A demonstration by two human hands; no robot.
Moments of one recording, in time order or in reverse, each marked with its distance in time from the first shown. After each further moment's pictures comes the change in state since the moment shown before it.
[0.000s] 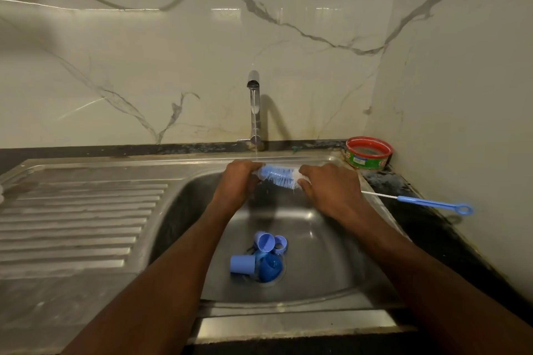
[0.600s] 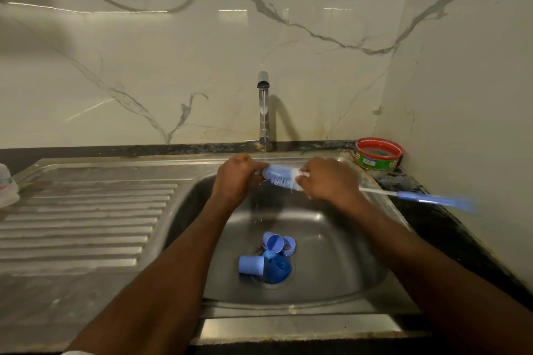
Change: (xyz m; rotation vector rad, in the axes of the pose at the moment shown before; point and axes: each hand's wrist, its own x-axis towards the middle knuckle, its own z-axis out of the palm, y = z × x) left_hand -0.001 -0.021 -0.017 0.202 0.035 0.144; right_hand 0.027 -0.031 -0.022 0.213 -0.306 0.227
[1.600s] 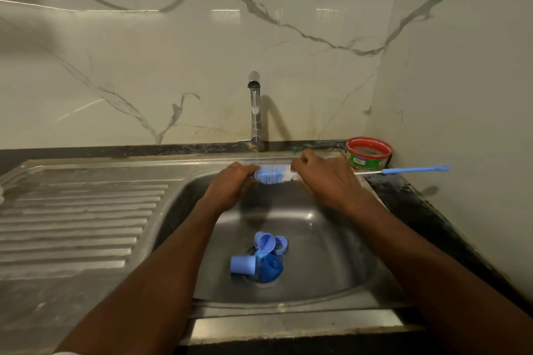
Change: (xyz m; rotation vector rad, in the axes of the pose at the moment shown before) left_hand -0.002 -0.007 0.016 -0.115 -0.200 -0.045; right_hand 0.003 0.035 0.007 -0.435 0.260 -0.443
